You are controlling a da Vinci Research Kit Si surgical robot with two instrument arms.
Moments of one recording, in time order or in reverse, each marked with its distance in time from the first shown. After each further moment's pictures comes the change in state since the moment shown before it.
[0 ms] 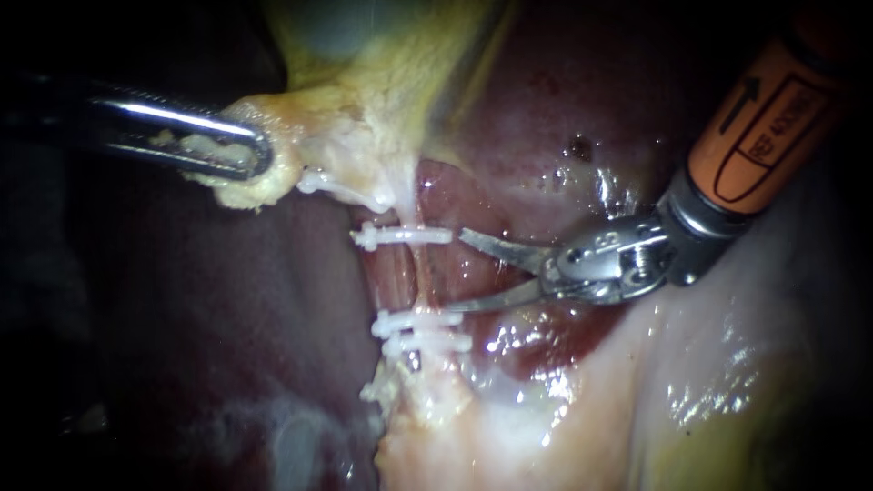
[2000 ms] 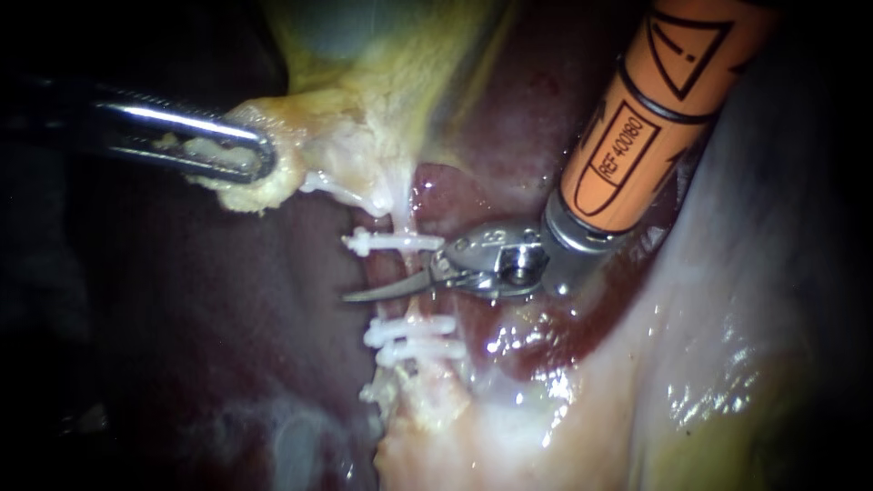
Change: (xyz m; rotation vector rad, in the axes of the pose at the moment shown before) right arm 0.003 -0.001 0.008 0.194 0.099 0.067; left arm 0.000 0.000 0.000 0.005 0.003 0.001
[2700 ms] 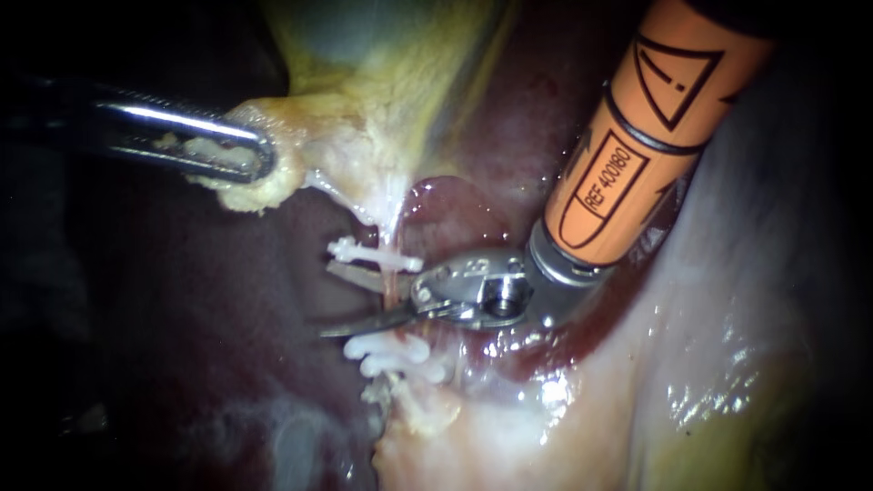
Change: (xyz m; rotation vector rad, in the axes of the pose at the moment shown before) right arm 0.001 -0.002 0.001 0.042 0.019 -0.001; left arm 0.000 0.000 0.000 -0.001 -0.001 0.000
